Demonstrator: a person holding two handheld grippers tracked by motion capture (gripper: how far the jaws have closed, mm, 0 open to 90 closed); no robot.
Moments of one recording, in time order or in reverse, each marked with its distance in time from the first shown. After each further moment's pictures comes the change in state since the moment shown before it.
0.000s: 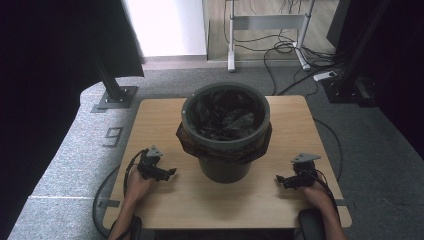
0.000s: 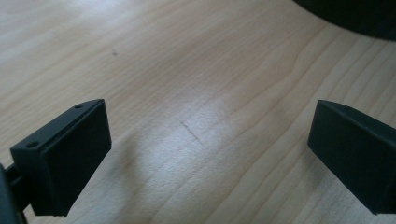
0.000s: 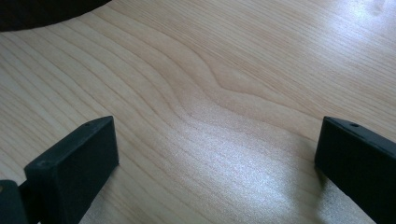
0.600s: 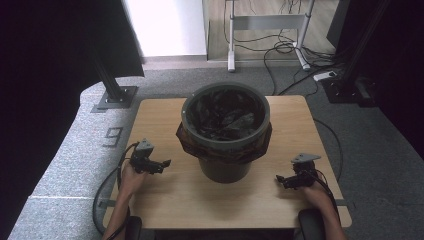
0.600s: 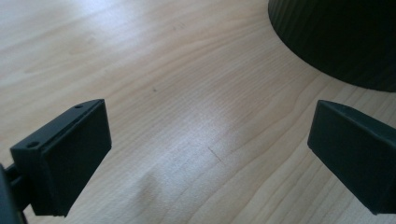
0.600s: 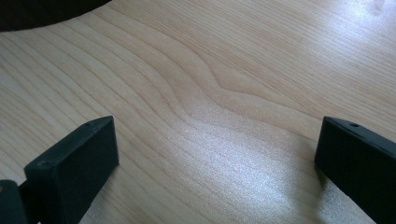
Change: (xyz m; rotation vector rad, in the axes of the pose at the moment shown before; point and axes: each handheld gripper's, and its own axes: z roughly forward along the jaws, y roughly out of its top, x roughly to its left) left arm 0.018 0.012 -0.028 -0.100 0.004 -0.050; right arm 0.000 0.000 0.000 0.000 0.000 0.000
